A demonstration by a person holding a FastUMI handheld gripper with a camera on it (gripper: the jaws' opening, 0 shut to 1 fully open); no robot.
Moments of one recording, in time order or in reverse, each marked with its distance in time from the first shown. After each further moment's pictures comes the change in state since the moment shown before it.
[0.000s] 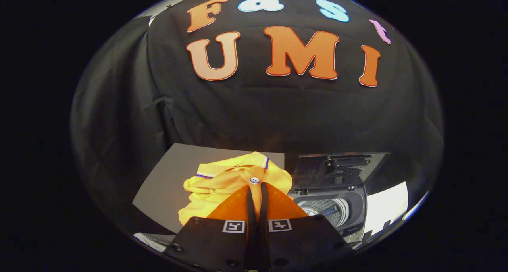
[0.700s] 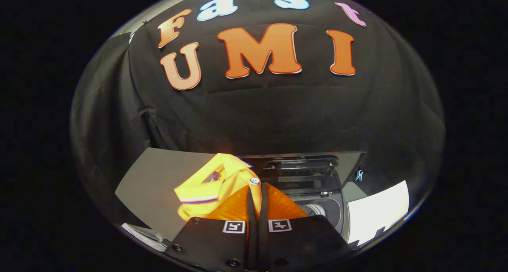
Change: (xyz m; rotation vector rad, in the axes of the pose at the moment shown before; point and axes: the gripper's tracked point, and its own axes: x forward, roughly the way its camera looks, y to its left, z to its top) arm 0.002 -0.192 -0.021 0.083 -0.029 0.000
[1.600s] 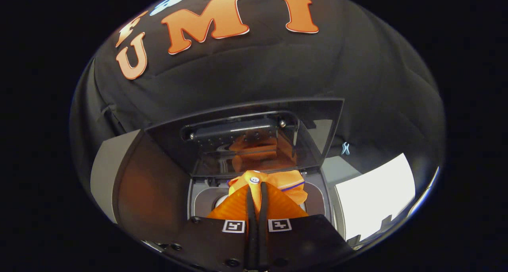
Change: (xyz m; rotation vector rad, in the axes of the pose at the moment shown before) arm 0.100 -0.130 -0.097 0.119 0.158 -0.134
